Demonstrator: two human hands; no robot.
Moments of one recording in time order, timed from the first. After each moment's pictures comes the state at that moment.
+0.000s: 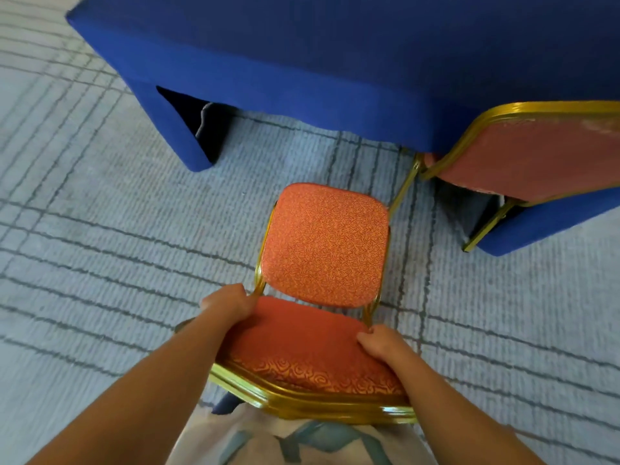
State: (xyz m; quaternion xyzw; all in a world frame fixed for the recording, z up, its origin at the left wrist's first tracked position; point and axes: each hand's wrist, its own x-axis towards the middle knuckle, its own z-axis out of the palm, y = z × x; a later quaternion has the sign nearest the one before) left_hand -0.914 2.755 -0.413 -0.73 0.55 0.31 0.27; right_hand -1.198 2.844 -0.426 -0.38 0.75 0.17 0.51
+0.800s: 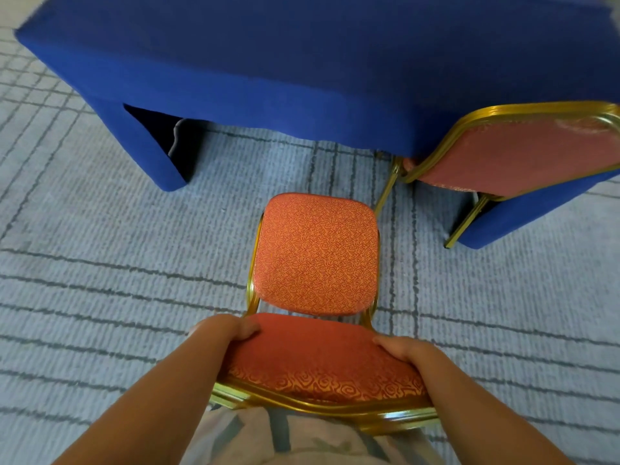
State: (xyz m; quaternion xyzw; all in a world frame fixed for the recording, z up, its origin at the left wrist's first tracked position) left_hand -0.894 2.725 -0.420 -0.65 0.46 0.41 0.45; right_hand -1.203 2.829 -0.434 -0.23 0.74 0.21 0.60
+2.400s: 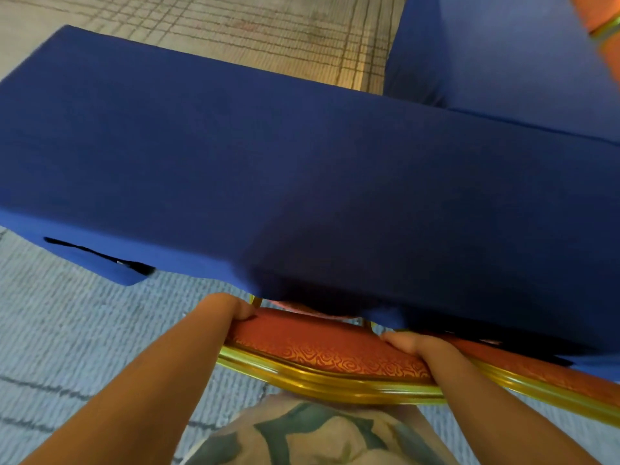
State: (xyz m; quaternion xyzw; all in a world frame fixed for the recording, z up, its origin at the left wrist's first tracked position) left_hand -1.107 2.249 -0.378 -0.69 0.44 0.46 0.35; right_hand -1.425 2.353 -0.425 -0.30 0.76 0.17 0.55
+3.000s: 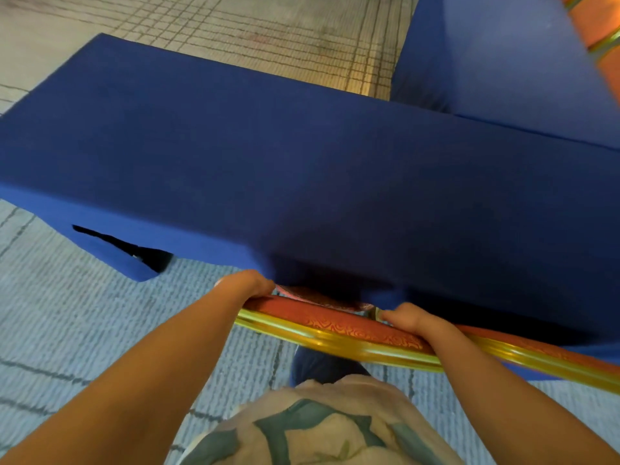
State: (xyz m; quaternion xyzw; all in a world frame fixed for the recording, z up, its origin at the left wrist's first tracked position) left_hand -1.096 2.266 -0.364 -0.68 0.57 0.36 0.27; right_hand -1.395 2.357 -0.392 -0.41 0.78 0.15 0.45
